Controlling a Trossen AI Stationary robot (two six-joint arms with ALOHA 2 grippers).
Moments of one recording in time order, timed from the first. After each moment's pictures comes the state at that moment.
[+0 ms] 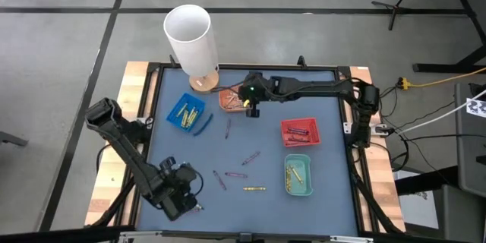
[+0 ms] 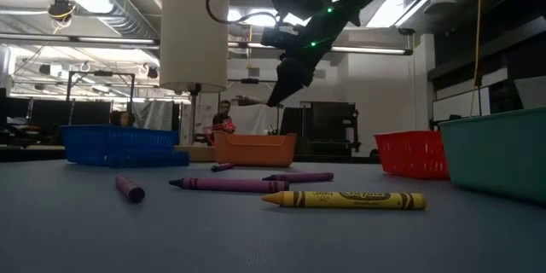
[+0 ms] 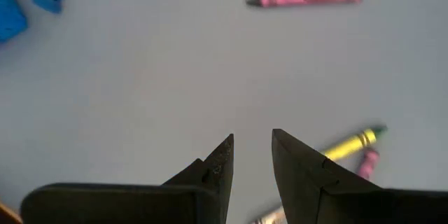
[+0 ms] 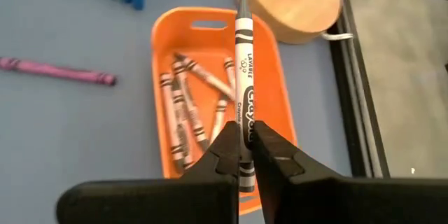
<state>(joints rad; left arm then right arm) -0.83 1.67 1.23 -1.08 -0.35 -1.43 -0.24 1.88 1.42 -0.39 0.16 -0.38</state>
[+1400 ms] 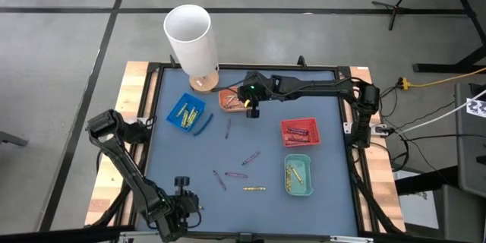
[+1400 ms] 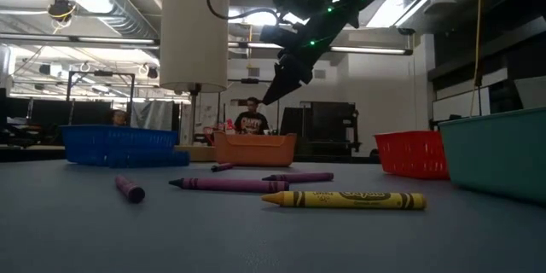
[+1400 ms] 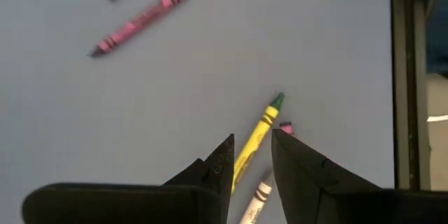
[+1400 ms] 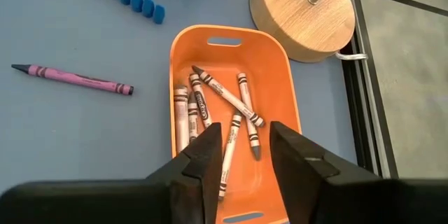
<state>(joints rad) -0.95 1.80 1.23 -0.76 -0.42 -0.95 -0.25 1.88 1.42 -0.36 0.09 -0.43</state>
